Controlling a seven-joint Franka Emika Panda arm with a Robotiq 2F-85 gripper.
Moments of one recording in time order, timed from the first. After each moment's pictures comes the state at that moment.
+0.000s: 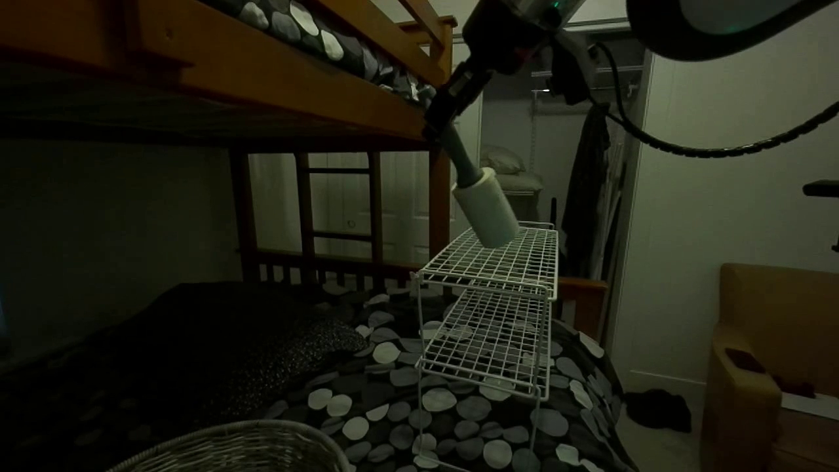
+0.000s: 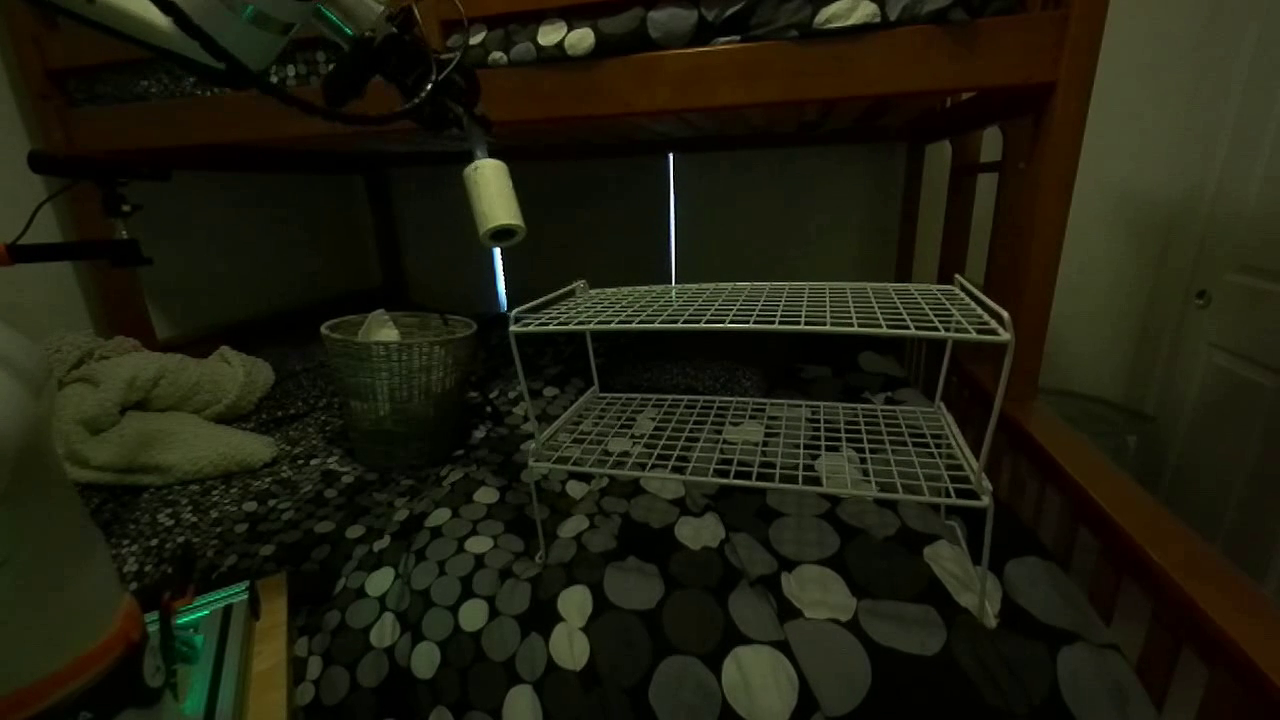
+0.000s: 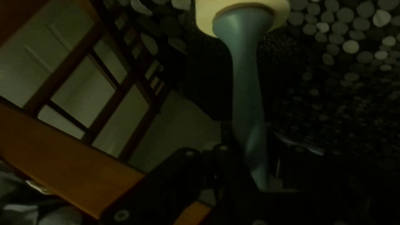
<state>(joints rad) 0.21 -0.54 0.45 -2.20 -0.32 2.49 0.09</state>
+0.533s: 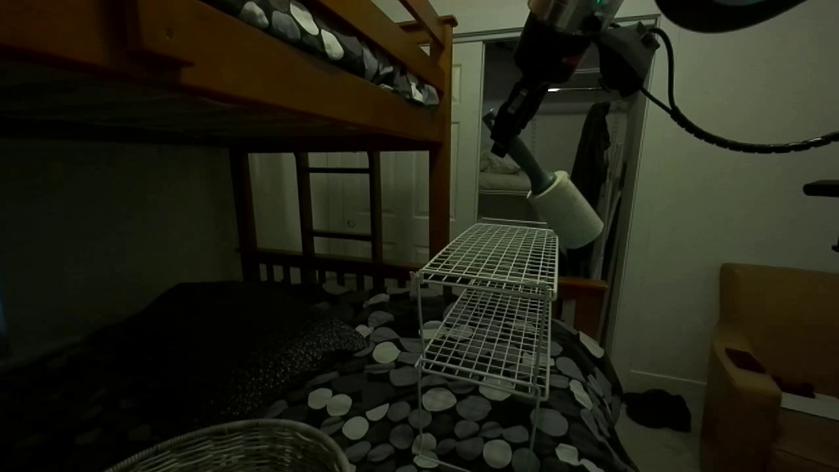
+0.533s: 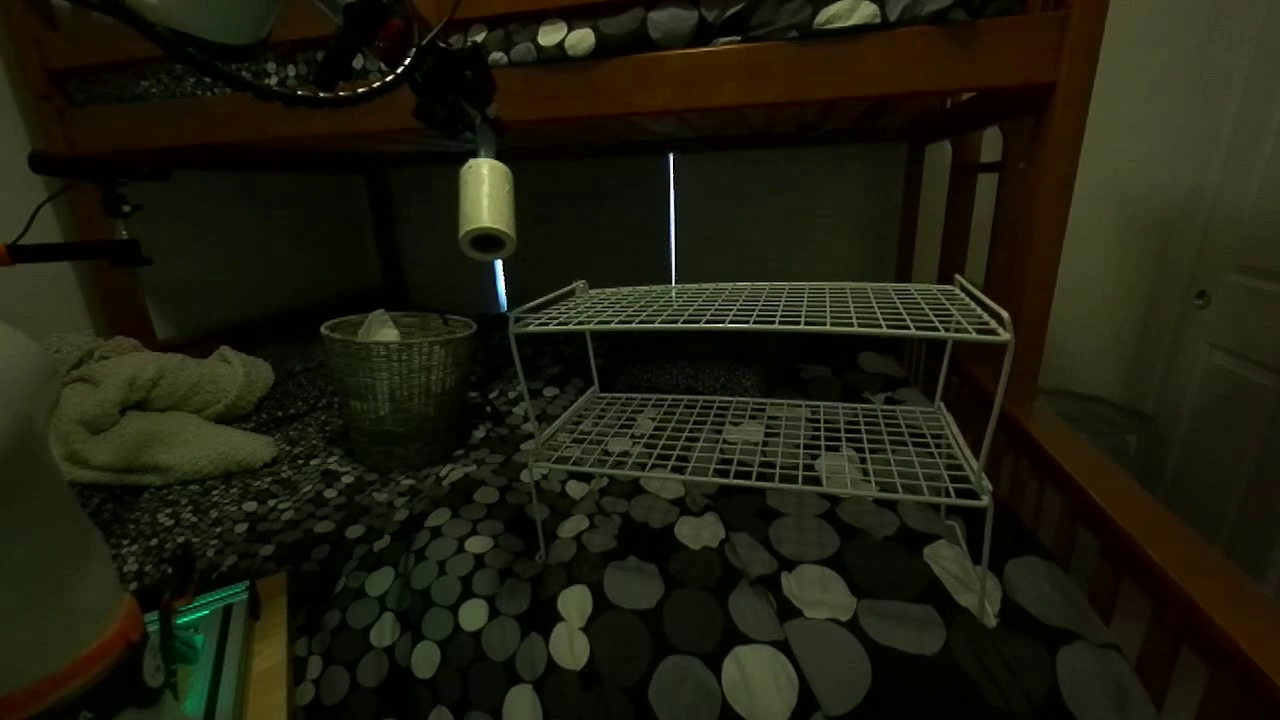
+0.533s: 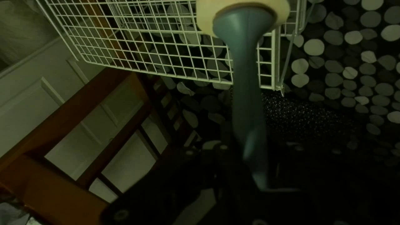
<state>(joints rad) 0.18 -0.61 0.40 -2.21 -0.35 2.19 0.09</state>
